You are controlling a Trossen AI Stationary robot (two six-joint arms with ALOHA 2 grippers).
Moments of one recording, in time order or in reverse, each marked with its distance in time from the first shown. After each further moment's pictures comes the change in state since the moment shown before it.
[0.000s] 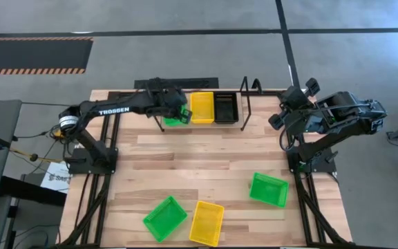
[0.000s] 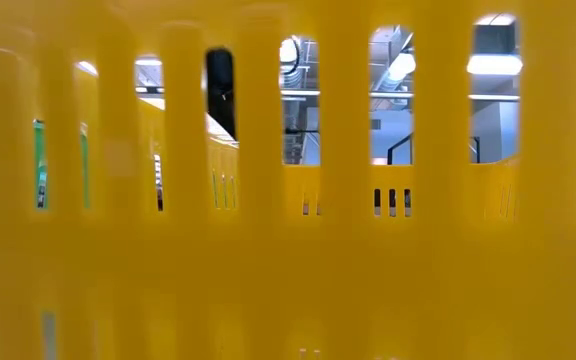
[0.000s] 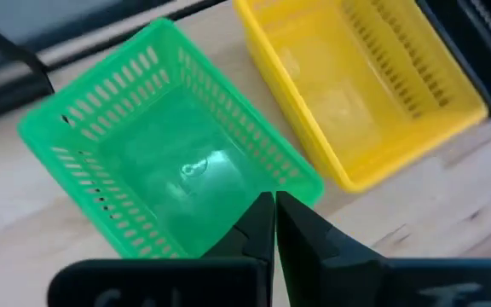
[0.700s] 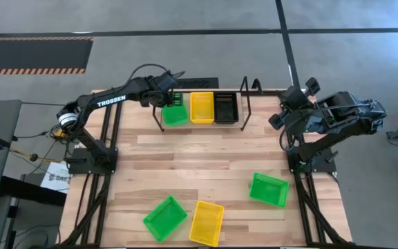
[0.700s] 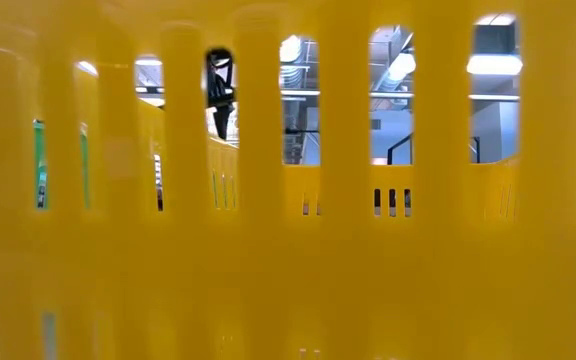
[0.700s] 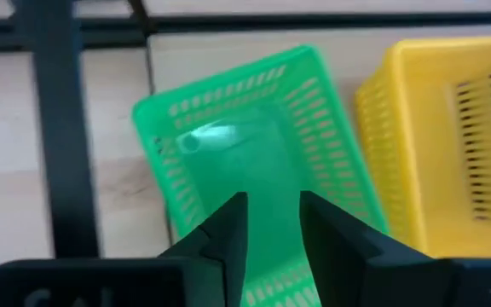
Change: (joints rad) left arm 0.237 0.000 0.000 -0.041 0.127 -0.200; right arm 0.000 0.000 0.000 -0.001 0.005 -0.029
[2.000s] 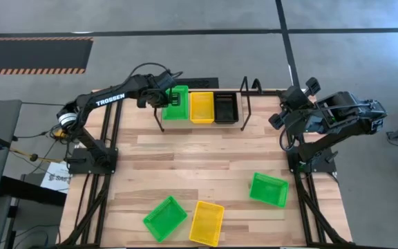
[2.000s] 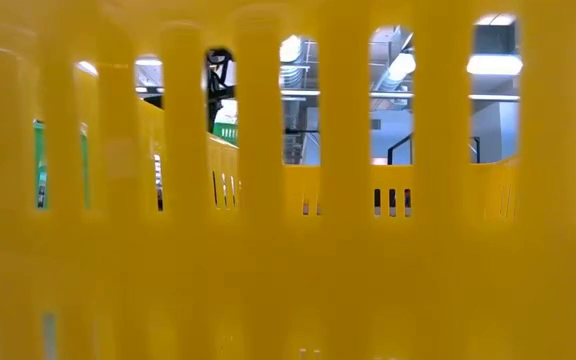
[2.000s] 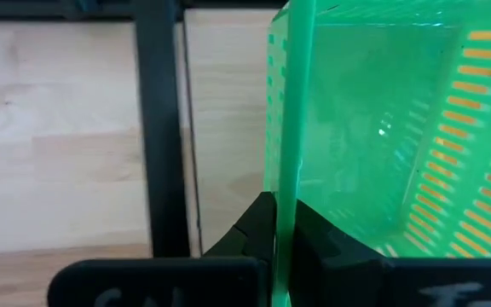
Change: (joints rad) left arm 0.006 0.002 0.052 -0.141 0.009 -0.051; right arm 0.000 -0.001 0.000 0.000 0.012 -0.003
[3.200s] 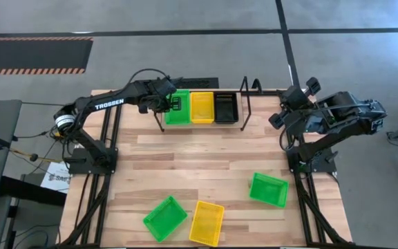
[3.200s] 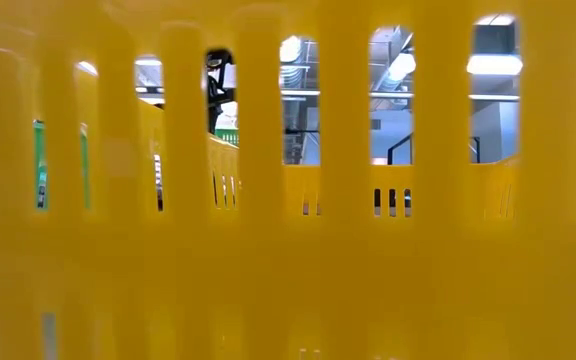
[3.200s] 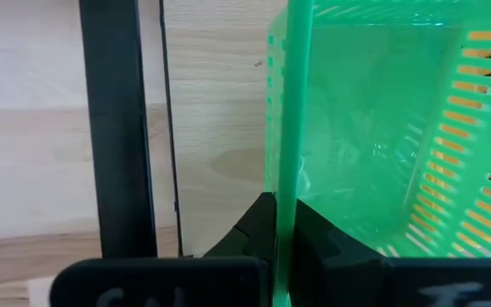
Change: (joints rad) left arm -0.039 -0.014 -0.124 0.104 0.035 -0.056; right arm 0.000 0.000 0.000 0.000 0.006 -0.001
